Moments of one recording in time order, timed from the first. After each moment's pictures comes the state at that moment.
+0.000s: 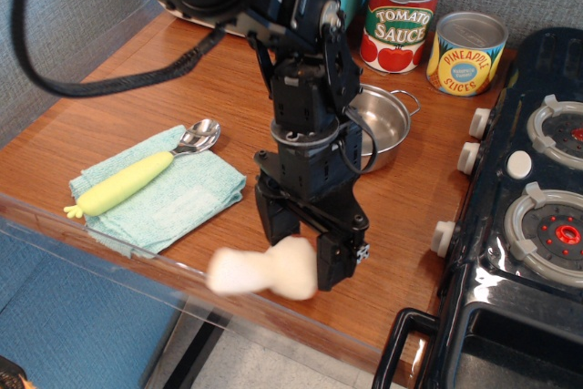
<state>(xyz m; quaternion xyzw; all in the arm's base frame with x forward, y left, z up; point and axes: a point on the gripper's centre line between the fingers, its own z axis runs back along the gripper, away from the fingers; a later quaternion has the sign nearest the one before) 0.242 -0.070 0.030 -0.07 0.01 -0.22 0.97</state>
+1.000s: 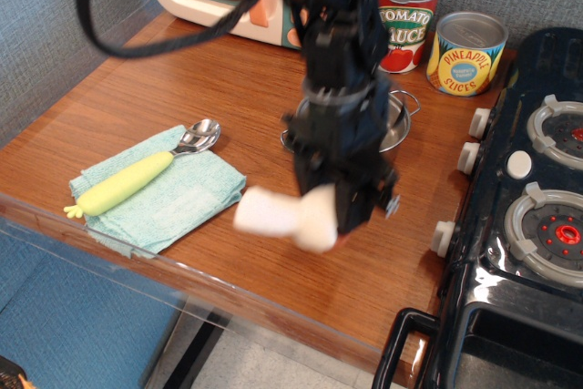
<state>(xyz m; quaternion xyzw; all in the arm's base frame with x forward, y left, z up) 0.285 -0.075 0.052 -0.06 -0.03 -0.22 0.97</state>
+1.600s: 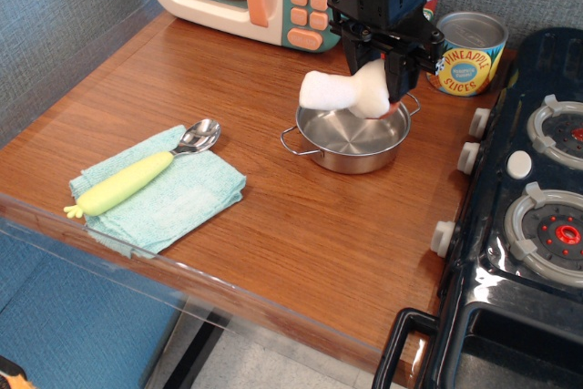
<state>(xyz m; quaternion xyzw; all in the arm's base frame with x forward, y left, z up) 0.395 -0.065 0.082 -0.05 -0.12 -0.17 0.98</state>
